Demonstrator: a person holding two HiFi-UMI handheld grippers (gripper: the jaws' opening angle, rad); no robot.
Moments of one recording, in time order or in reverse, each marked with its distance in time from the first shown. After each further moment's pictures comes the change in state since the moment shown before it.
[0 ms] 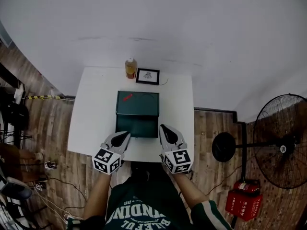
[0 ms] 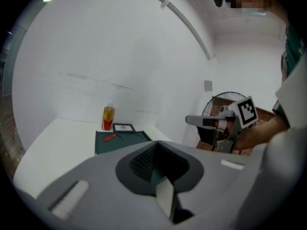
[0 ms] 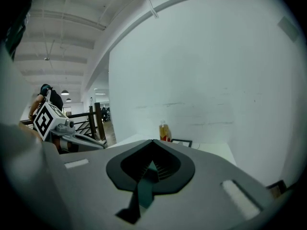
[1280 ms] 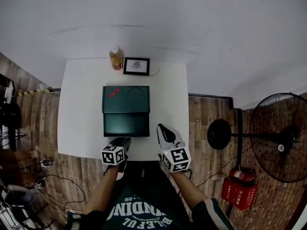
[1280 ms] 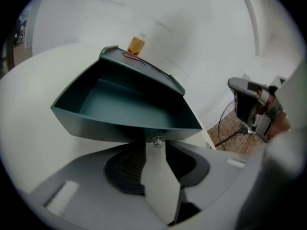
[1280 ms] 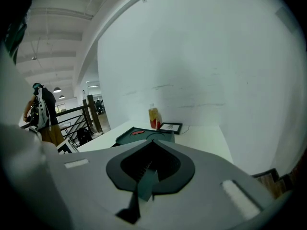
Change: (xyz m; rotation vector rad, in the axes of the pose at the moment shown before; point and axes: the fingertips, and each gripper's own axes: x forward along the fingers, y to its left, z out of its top) left arm 0.076 0.019 -0.187 -0.429 0.401 0.108; right arm 0.010 -0.051 -0.056 0.060 0.153 -0.052
